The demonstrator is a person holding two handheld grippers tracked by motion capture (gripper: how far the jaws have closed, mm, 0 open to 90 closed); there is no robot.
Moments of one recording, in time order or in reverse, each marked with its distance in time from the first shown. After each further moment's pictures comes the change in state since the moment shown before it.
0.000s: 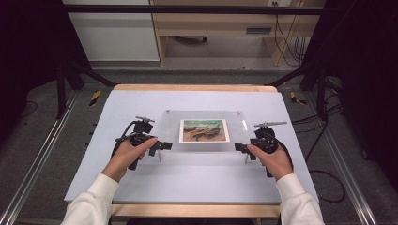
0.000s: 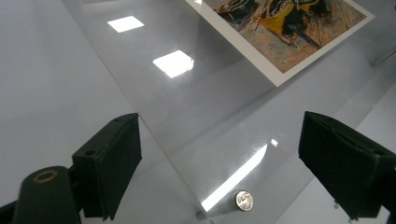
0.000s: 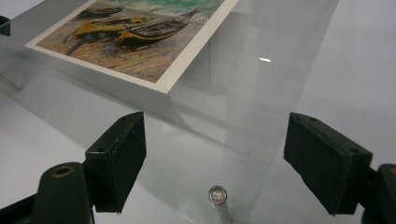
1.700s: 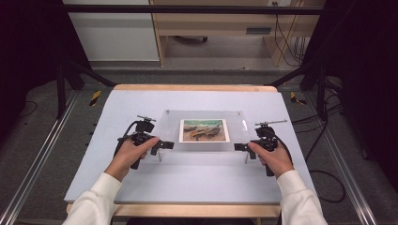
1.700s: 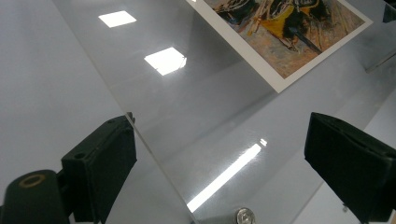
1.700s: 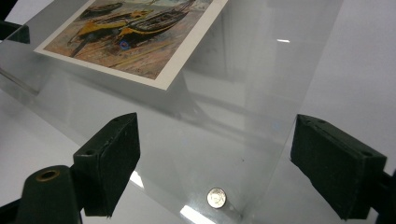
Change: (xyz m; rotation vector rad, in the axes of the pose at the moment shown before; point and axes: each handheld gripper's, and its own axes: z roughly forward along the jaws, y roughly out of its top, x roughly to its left) left arm 0.003 0.003 0.007 0.010 -0.030 -0.029; right arm -0.010 0.003 0.006 0.065 0.079 0.102
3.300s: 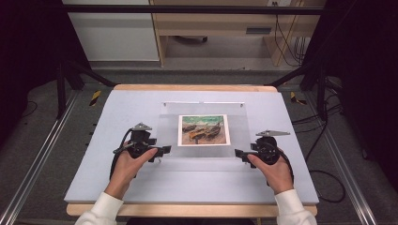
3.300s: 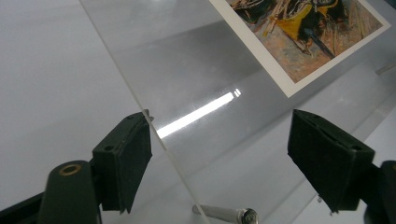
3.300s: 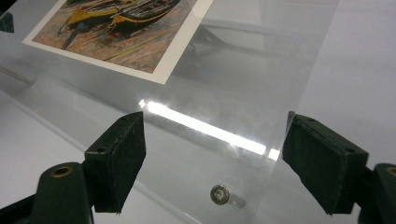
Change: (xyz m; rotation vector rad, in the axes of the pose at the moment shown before) left arm -0.023 -0.031 -0.018 -0.166 0.113 0.097; right arm 0.021 -0.032 -0.014 -0.145 -0.081 -0.143
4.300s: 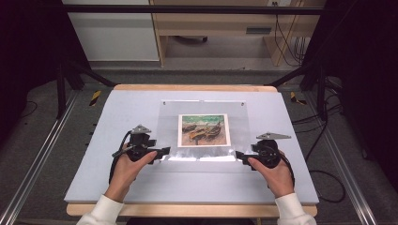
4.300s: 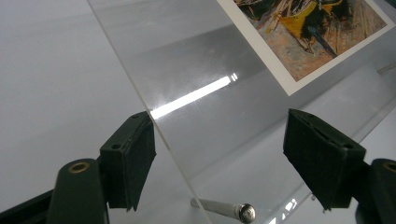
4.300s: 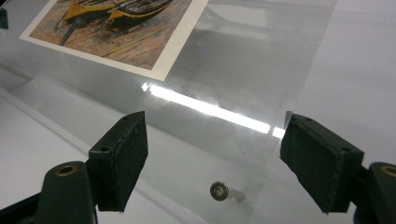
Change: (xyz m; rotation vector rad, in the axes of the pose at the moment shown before) left arm -0.007 -0.005 -0.005 -0.016 0.027 0.024; right arm 0.004 -0.006 -0.005 -0.025 -0.017 -0.033
